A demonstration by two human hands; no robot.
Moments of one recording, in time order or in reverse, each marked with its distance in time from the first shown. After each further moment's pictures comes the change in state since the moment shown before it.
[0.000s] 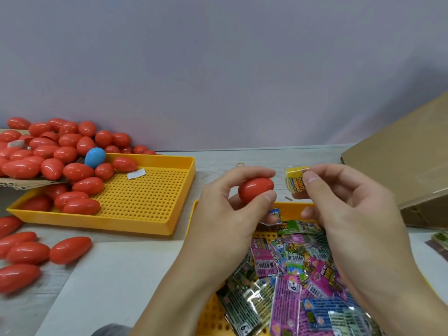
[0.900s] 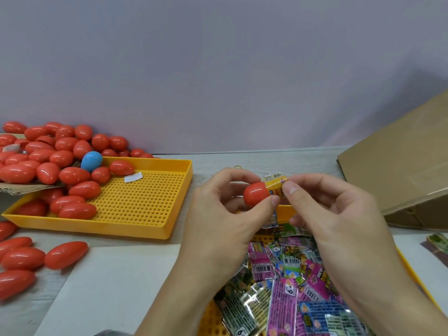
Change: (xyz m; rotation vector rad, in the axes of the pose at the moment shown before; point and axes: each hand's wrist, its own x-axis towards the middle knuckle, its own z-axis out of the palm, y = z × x) left_hand 0.002 0.002 0.002 0.063 0.052 0.064; right_hand -0.005 -0.005 0.004 0.024 -0.115 0.019
